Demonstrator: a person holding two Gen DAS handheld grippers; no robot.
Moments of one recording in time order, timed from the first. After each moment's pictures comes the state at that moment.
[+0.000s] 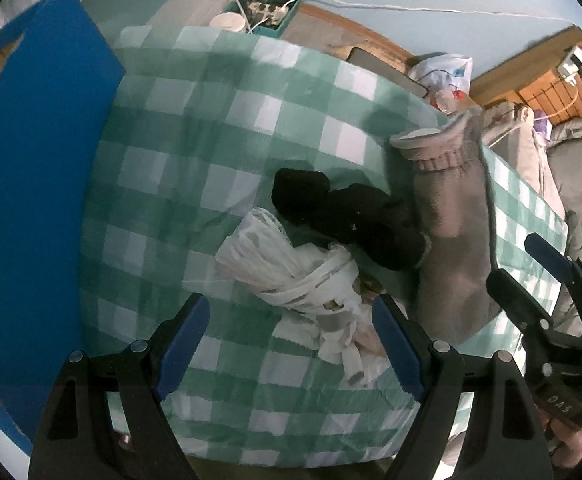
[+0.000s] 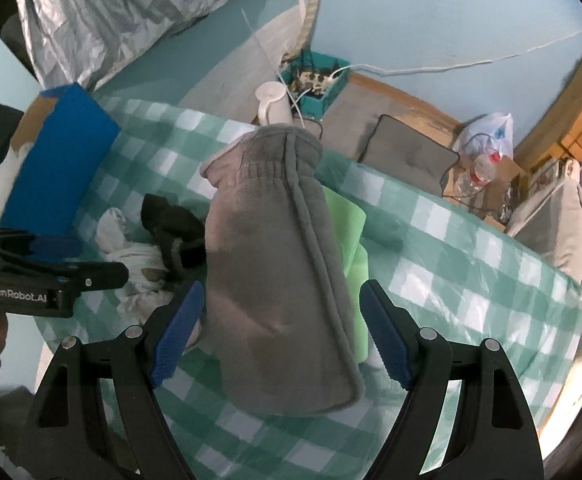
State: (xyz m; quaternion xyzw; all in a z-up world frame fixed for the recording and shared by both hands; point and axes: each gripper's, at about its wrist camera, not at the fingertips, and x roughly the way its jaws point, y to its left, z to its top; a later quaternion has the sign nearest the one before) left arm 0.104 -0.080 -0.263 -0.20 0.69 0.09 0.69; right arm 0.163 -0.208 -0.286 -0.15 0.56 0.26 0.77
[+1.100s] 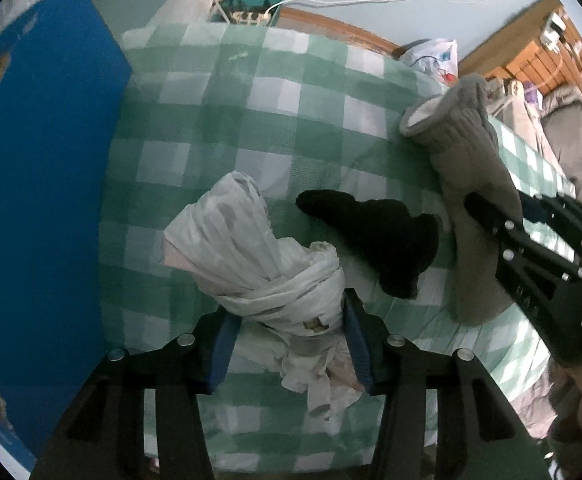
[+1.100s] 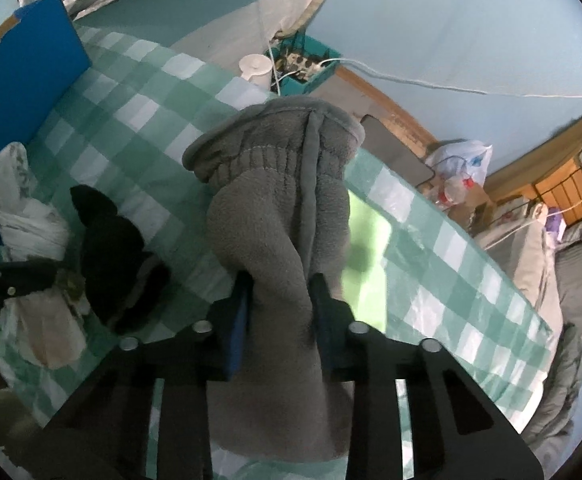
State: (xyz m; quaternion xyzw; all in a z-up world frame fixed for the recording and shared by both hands) left arm 0.079 -0.073 -0.263 -0.13 0.68 0.06 0.72; right arm 0.152 -0.164 -0.320 -0.27 0.54 0.21 0.77
